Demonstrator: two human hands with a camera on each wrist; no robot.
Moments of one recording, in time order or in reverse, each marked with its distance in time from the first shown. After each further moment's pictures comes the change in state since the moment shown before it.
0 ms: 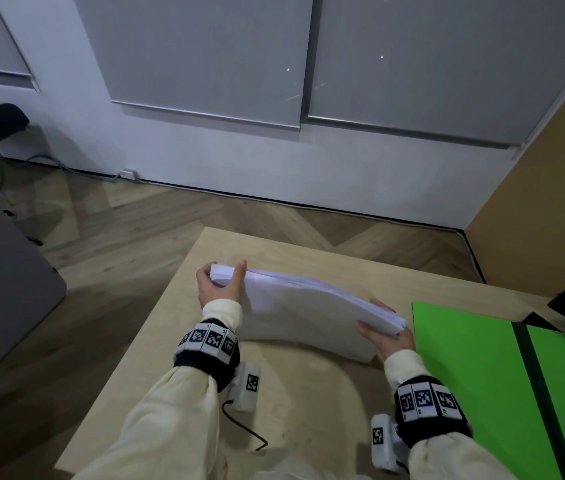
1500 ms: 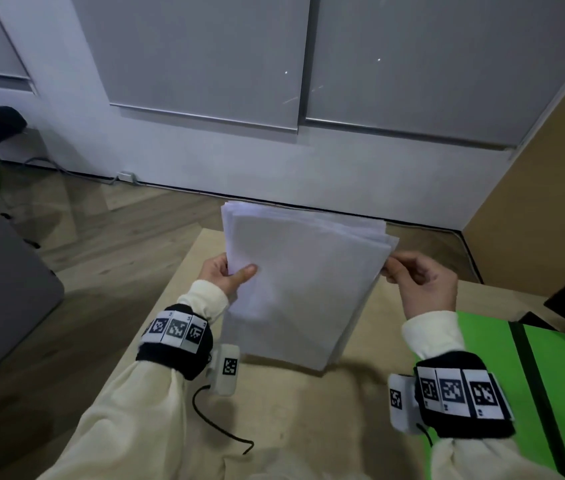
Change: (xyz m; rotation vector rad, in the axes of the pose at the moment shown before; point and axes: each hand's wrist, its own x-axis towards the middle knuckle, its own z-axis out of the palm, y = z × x) left_hand 0.005 0.036 -0.016 -0.086 -0.611 0.112; right_hand -0.014 -0.109 -0.009 0.048 0.017 -0.574
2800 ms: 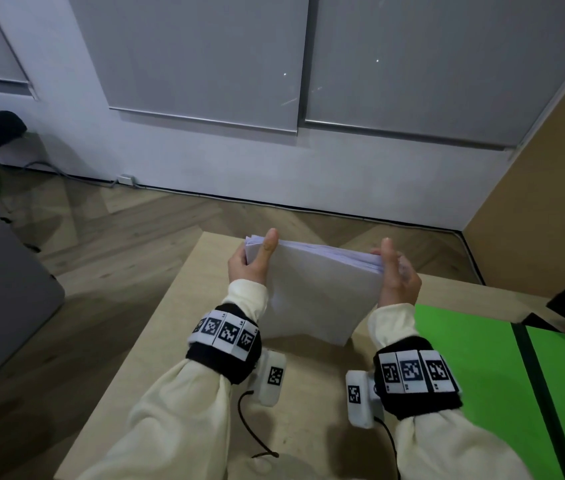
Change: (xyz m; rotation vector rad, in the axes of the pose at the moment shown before) left_hand -0.014 0.033 0.062 -0.131 0.328 0.062; right_hand 0.000 -0.003 0.051 0.200 0.321 0.192
